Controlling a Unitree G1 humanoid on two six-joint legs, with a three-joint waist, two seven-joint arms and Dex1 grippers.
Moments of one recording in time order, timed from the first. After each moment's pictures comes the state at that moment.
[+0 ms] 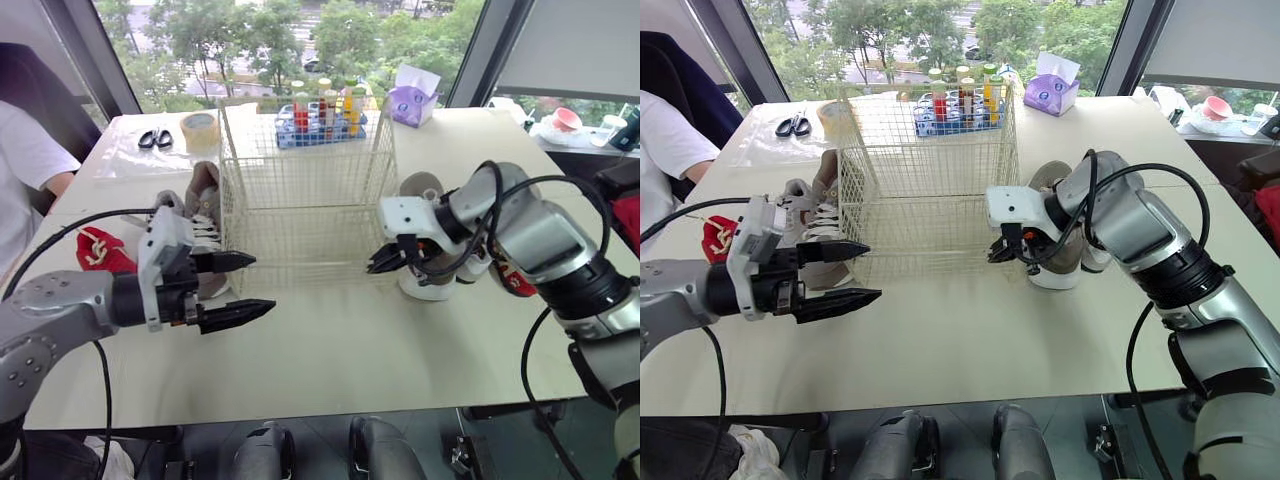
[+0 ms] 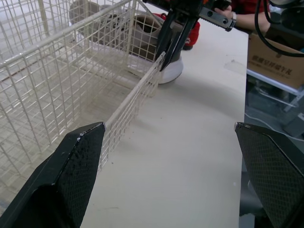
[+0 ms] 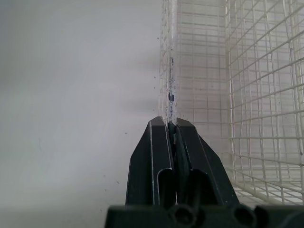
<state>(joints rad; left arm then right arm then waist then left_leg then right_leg) -0.21 0.95 0.29 -0.58 -1.05 0.88 -0.81 -1.00 -0.82 0.49 -0.09 0.10 0.67 1.43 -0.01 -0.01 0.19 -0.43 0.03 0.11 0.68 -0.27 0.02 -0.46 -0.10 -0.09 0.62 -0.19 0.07</state>
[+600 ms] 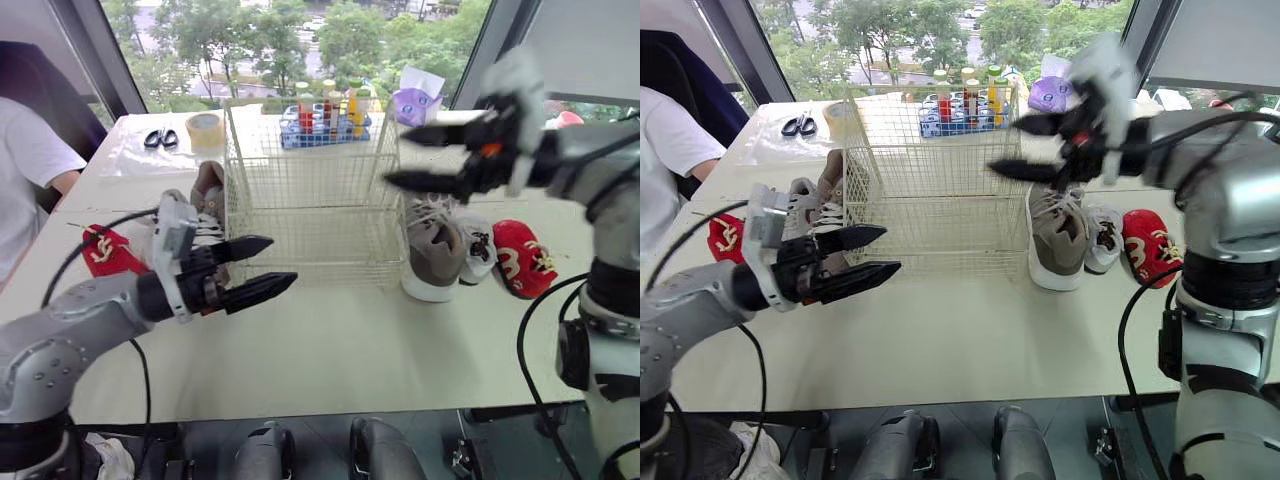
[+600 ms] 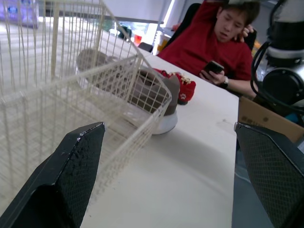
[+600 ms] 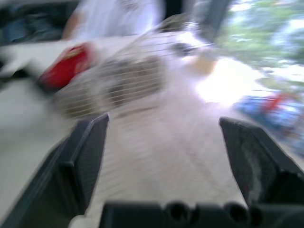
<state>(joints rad) -0.20 0.73 0.24 -0.63 -1.19 0.88 -0.57 -0.95 -0.69 -0.32 -0.29 0.39 1.20 0.93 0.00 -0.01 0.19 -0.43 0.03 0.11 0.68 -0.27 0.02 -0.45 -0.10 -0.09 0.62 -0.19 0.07</state>
